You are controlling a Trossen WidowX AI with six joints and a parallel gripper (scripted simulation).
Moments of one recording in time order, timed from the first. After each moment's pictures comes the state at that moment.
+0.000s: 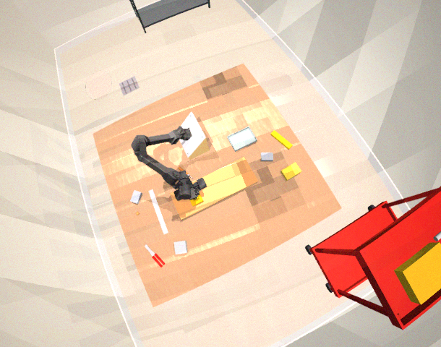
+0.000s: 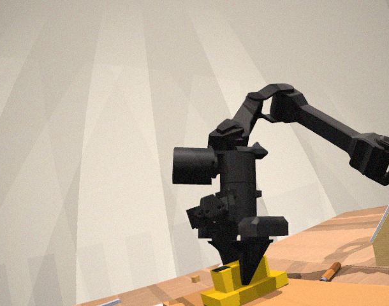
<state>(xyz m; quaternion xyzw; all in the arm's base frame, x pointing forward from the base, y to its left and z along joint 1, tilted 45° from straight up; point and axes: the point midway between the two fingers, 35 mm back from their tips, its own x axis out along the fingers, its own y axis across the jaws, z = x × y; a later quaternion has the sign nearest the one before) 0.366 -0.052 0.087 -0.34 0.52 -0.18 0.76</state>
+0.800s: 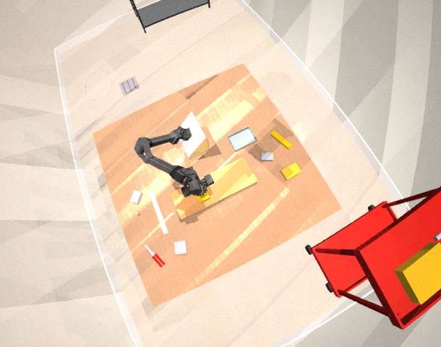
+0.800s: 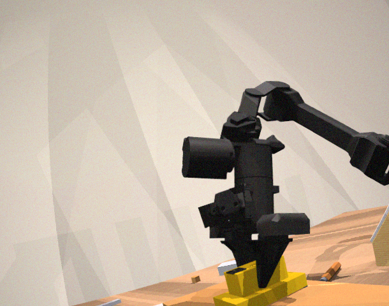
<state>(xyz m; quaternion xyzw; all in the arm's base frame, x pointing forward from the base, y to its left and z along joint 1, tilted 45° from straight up) 0.362 -0.019 0.053 -0.34 0.52 -0.18 0.76</state>
